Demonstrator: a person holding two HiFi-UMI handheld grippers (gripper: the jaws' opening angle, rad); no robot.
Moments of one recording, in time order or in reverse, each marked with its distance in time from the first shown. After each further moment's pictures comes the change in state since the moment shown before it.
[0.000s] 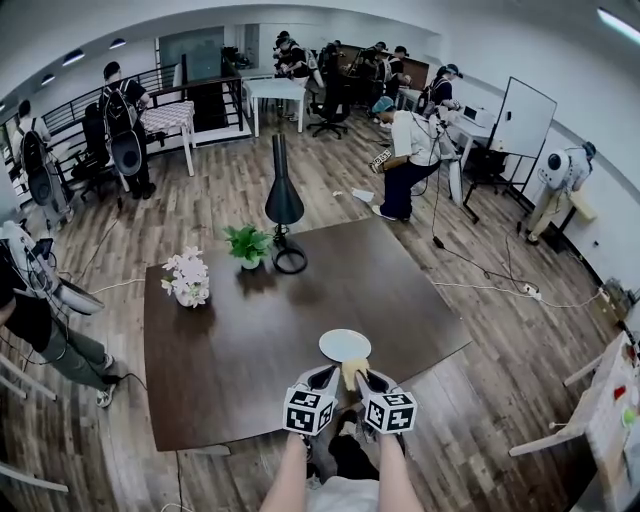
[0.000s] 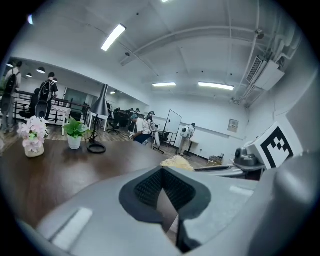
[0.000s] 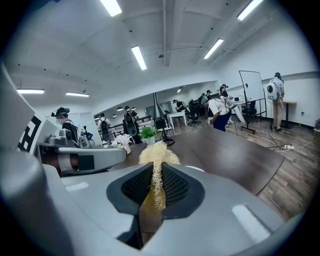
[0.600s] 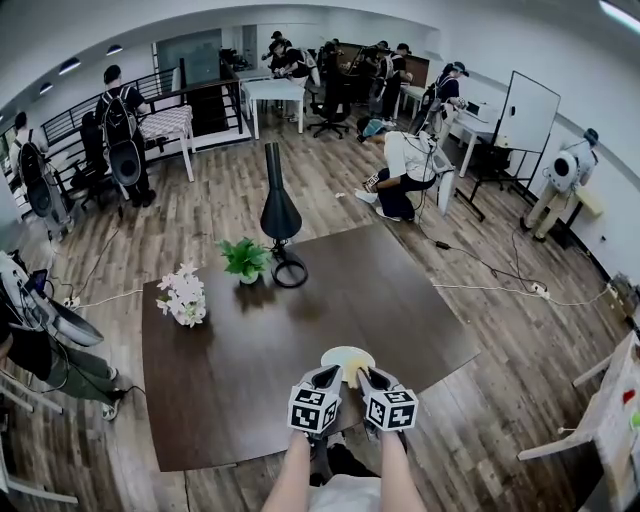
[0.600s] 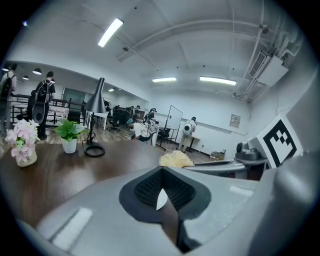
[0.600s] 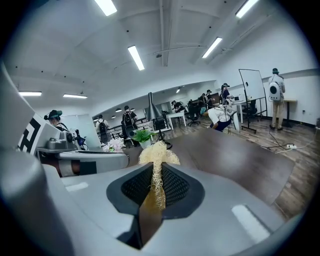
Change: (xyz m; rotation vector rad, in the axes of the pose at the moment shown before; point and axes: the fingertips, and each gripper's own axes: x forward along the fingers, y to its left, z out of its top) left arm 0.059 0.033 0.022 0.017 0.045 0.009; right arm 0.056 -0.031 0.036 0.010 -0.001 0.002
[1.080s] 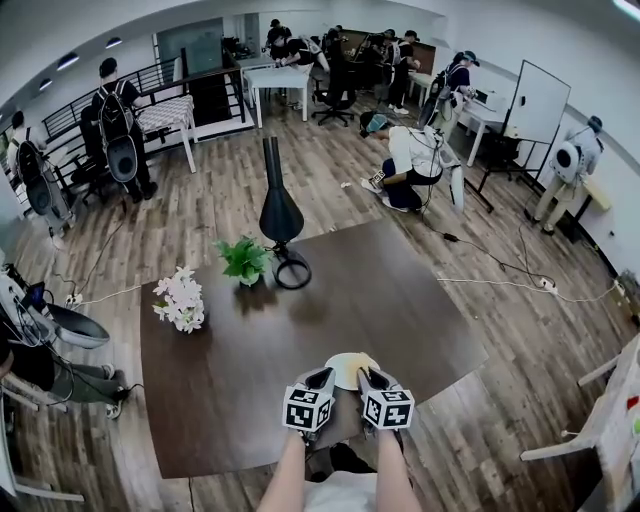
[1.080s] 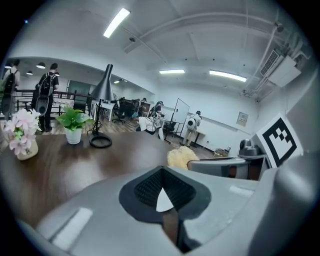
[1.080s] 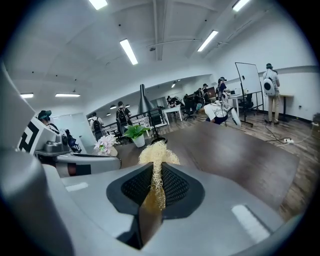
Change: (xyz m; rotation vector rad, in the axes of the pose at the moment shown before) left arm 0.030 0.047 -0.020 -0.057 0.087 0.041; right arm 0.047 -0.024 -0.009 0.049 0.056 -0.039
